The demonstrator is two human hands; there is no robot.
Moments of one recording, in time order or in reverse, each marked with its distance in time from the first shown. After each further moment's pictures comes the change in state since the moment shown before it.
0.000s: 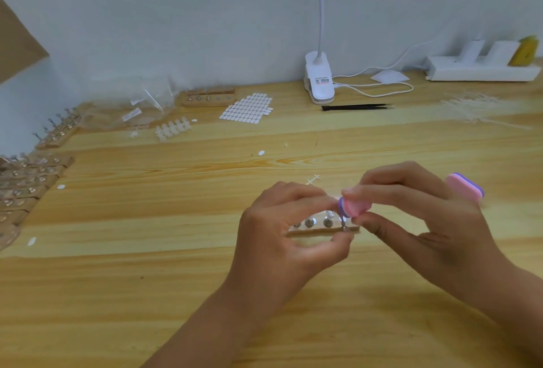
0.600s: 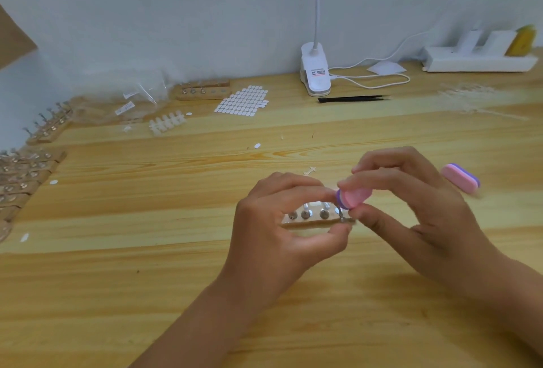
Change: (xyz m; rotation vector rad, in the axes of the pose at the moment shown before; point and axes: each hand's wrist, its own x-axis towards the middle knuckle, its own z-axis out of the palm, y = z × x) left_hand 0.000 0.001 0.002 0.008 0.028 -0.012; right_hand -0.002 -0.002 0.002 0.085 -0.063 0.078
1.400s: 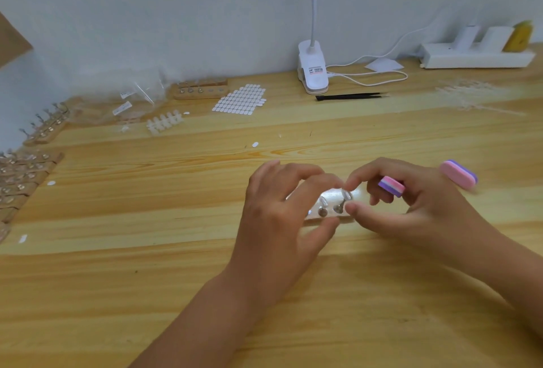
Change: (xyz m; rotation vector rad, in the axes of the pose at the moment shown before) left_hand 0.001 -0.017 0.007 0.276 -0.096 0.207; right_hand 0.003 0.005 -0.007 0.171 -0.109 0.361
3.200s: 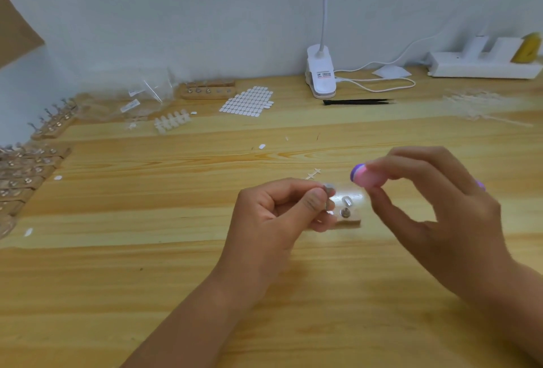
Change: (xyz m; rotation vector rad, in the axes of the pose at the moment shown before) left_hand 0.001 0.002 -0.014 -1.005 0.012 -0.601; right_hand -0.001 0.004 0.010 -0.518 0.434 -0.455
